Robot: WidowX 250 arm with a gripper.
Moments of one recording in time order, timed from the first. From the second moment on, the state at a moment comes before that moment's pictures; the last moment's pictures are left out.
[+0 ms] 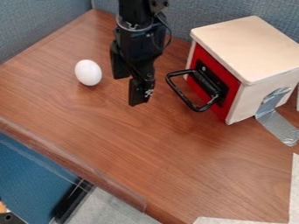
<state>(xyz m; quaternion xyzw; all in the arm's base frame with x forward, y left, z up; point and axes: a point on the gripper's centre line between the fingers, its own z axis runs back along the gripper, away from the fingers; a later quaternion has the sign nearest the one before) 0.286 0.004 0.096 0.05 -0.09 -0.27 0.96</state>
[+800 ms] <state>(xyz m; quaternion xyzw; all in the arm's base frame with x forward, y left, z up) 0.316 0.000 0.096 0.08 -0.20 -0.06 0.97</state>
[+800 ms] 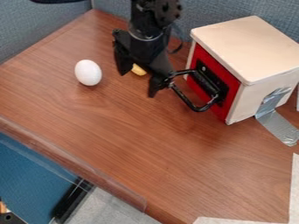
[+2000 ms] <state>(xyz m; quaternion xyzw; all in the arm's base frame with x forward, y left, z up) 0.357 -0.017 0.065 0.00 -0.24 0.25 0.94</state>
